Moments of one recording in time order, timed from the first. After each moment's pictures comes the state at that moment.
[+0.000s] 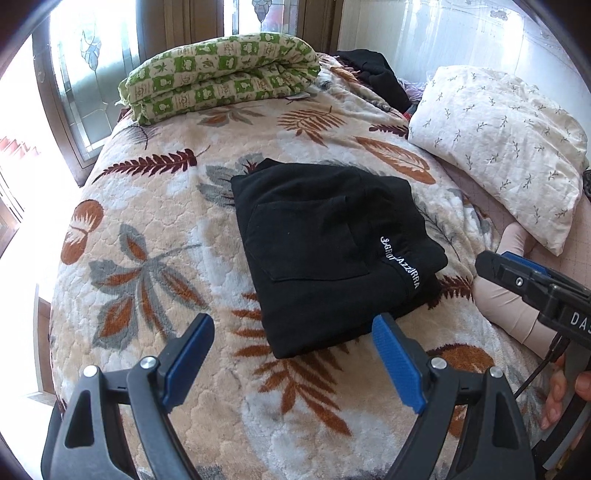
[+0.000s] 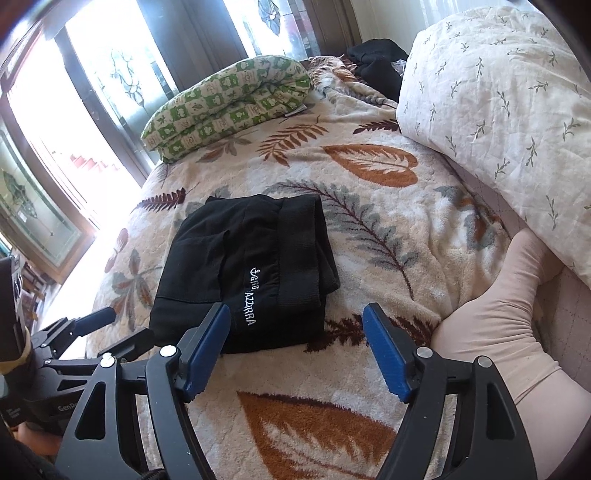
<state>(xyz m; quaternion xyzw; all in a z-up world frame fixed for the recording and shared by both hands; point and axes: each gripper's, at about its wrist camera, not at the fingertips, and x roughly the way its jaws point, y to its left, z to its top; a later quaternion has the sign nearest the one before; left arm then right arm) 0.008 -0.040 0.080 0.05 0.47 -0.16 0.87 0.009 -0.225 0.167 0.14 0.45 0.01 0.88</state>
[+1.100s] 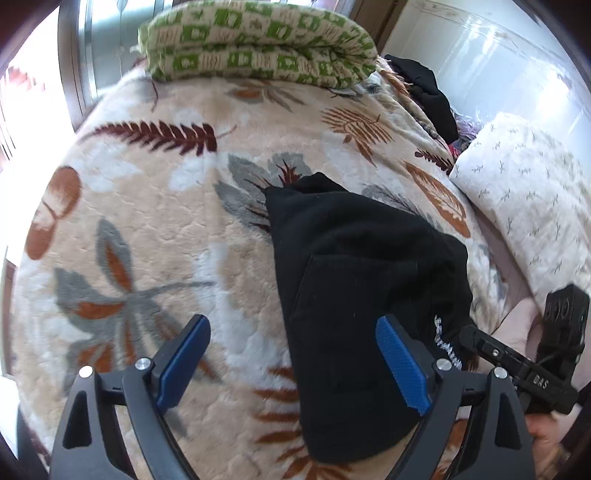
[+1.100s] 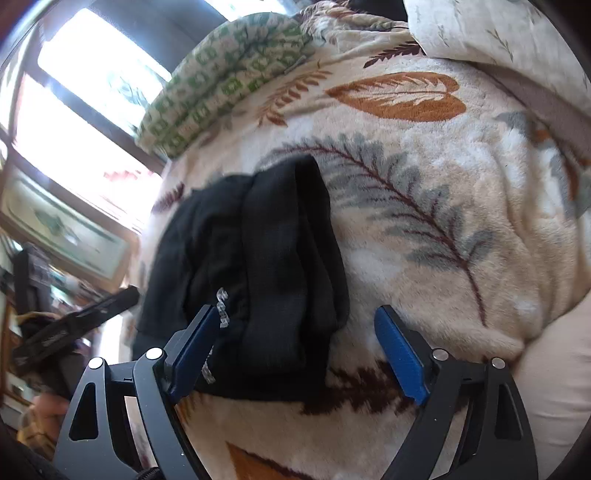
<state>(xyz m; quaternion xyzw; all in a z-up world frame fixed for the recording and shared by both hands) 0.106 -0.012 0.048 -0.06 0.52 -0.15 0.84 0.074 -0.267 0.084 0.28 0.48 0.10 0.82</state>
